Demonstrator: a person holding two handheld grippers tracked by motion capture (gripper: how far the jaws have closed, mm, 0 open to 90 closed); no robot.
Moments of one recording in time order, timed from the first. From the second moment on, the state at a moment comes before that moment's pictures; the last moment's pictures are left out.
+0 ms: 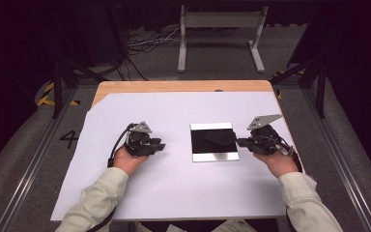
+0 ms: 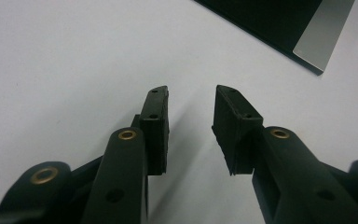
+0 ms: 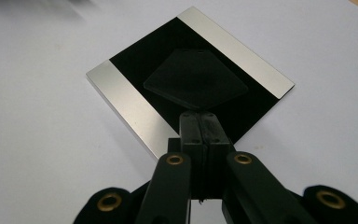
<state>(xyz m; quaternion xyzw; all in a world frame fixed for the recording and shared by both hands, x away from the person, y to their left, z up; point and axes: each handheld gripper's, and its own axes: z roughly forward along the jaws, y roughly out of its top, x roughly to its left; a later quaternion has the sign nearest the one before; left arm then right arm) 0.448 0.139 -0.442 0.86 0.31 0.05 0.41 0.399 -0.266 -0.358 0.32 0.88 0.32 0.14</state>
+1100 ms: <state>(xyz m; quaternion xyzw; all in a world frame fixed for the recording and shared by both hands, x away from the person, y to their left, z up) 0.447 0.139 -0.440 0.86 0.31 0.05 0.41 0.403 -0.288 -0.341 0.37 0.86 0.33 0.14</state>
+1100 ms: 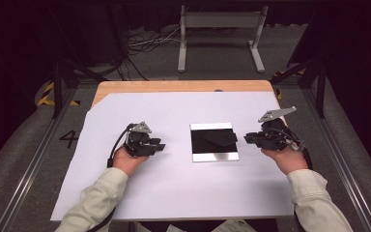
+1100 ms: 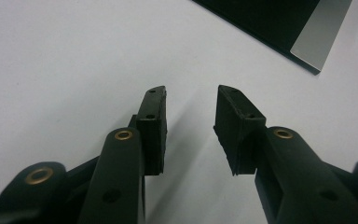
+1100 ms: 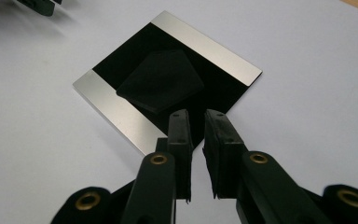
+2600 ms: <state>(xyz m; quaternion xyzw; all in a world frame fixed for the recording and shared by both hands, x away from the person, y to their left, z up) 0.439 0.136 -0.434 0.85 0.26 0.07 0.45 0.453 -0.286 -0.326 0.44 0.85 0.30 0.08</state>
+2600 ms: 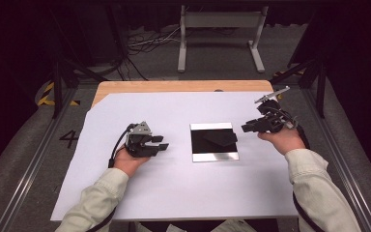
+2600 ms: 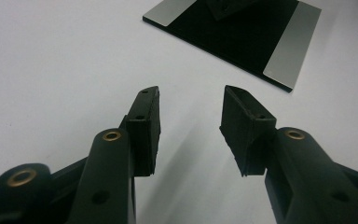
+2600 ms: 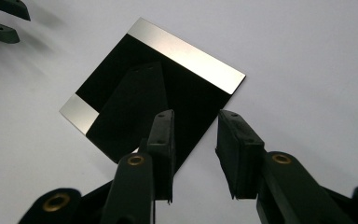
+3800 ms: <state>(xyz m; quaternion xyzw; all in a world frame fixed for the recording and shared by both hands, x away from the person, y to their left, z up) 0.440 0.135 -0.435 0.85 0.26 0.07 0.45 0.456 -0.282 -0.349 0.48 0.81 0.34 0.00</state>
